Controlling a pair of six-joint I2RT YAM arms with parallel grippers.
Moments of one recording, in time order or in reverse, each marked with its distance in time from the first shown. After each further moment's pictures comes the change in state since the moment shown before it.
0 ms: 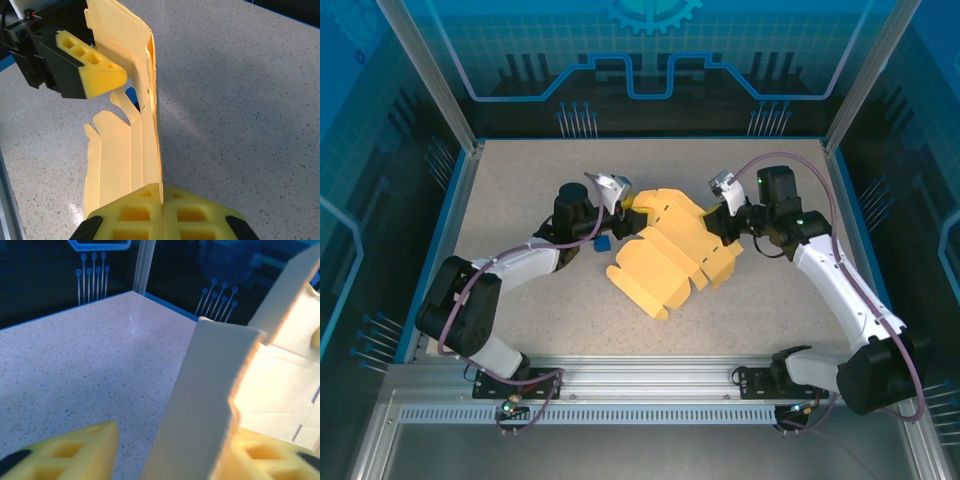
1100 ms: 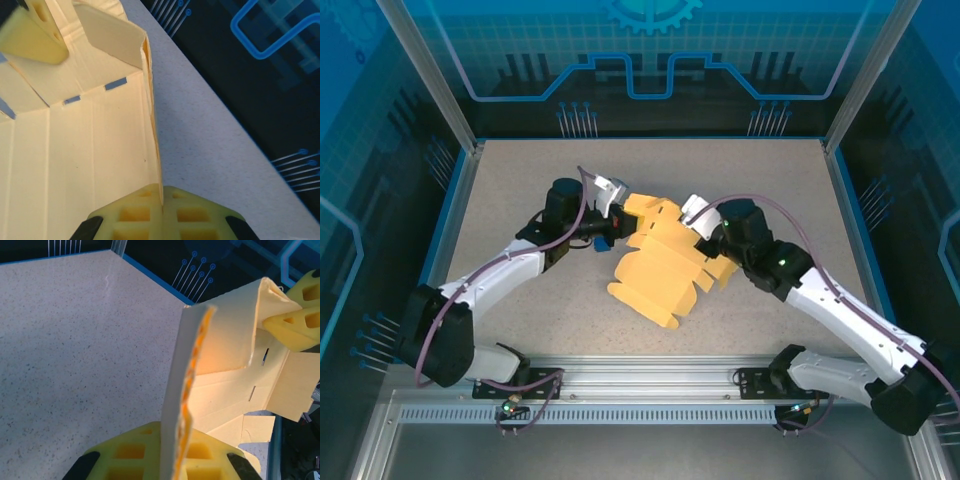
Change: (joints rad) left arm -0.005 -0.176 0.064 -0.416 0.059 -0.071; right arm 0.444 -0.150 -0.117 0.181 0.832 -0.252
